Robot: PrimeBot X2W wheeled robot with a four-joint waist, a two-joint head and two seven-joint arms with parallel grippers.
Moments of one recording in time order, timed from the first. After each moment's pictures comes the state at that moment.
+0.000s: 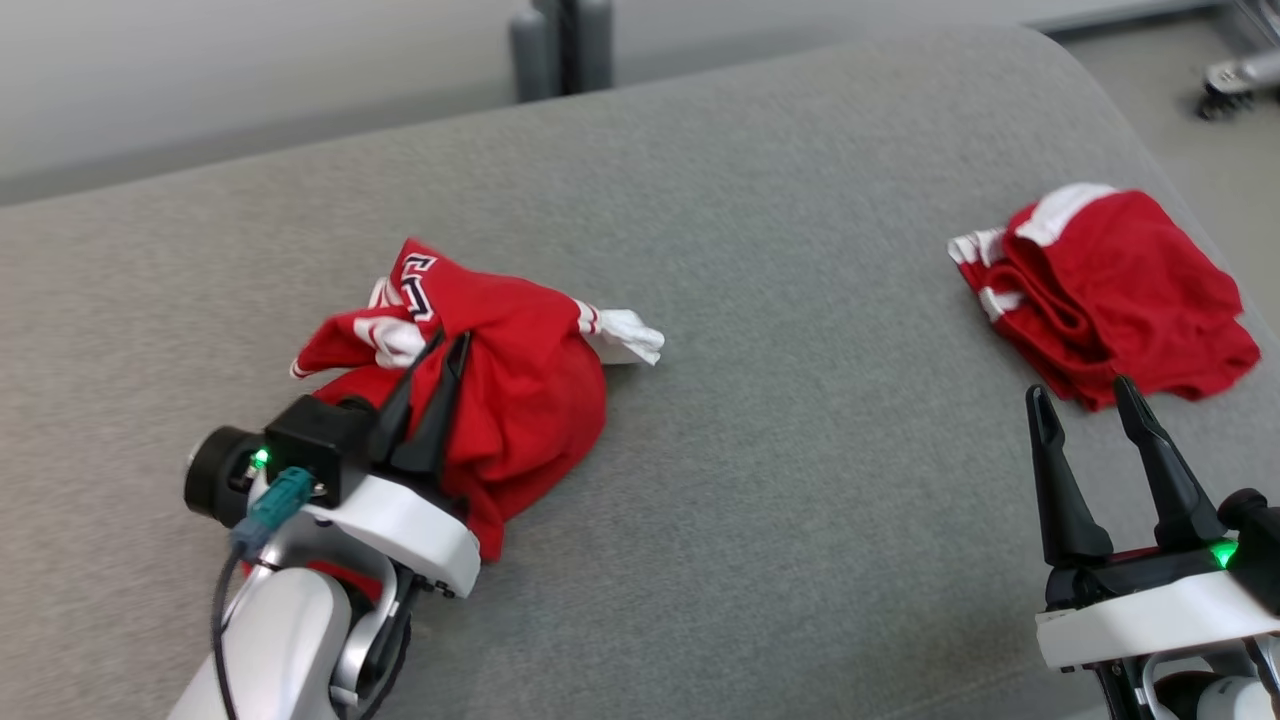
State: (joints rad) left arm -0.31 0.26 -0.40 0.12 -0.36 0.05 -0.08; right arm -0.02 -0.05 -0.01 -0.14 0.23 0.13 -0.07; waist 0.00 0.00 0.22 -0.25
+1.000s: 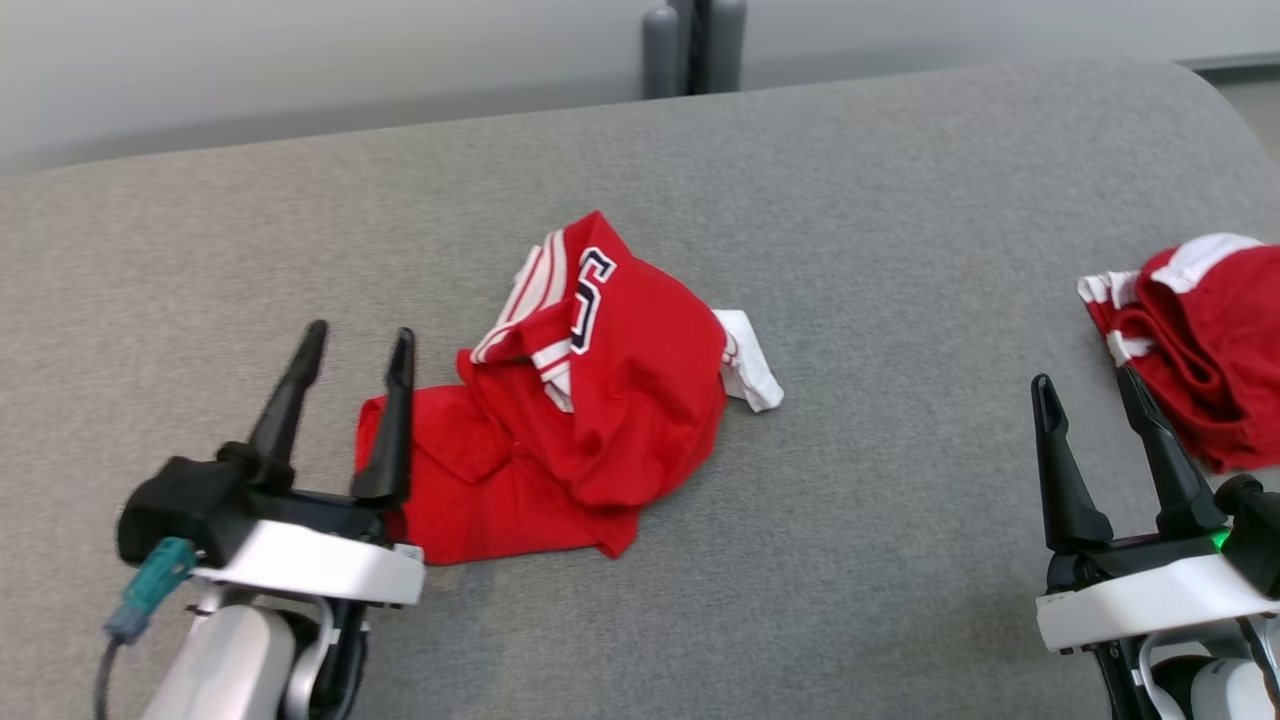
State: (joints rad) left arm -0.22 0.24 -0.29 0.07 -0.45 0.06 -0.25; right arm -0.06 -0.05 -0.02 -0.07 0.22 0.13 -0.10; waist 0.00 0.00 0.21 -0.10
